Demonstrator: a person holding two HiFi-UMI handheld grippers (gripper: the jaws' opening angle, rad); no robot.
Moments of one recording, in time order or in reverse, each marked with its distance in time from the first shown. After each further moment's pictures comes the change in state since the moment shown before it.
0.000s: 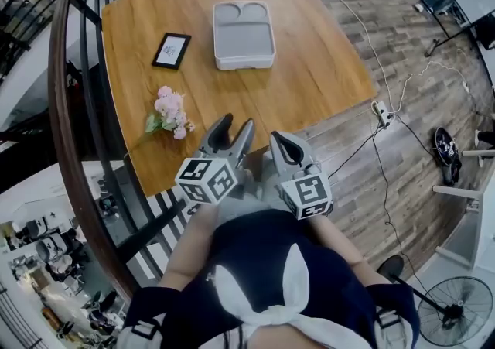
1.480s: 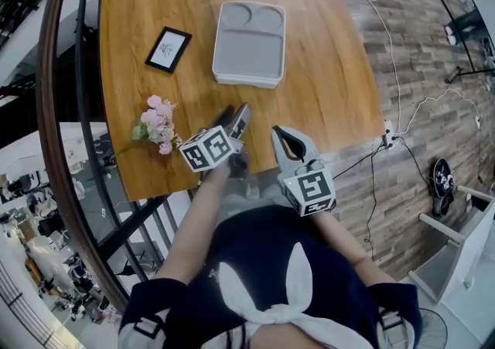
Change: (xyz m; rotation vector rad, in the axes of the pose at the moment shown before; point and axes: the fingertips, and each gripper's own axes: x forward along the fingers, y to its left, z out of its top) left arm 0.158 0.128 -0.032 -0.430 0.031 0.245; right arm 0.107 -0.106 0.003 -0.001 0.103 0.188
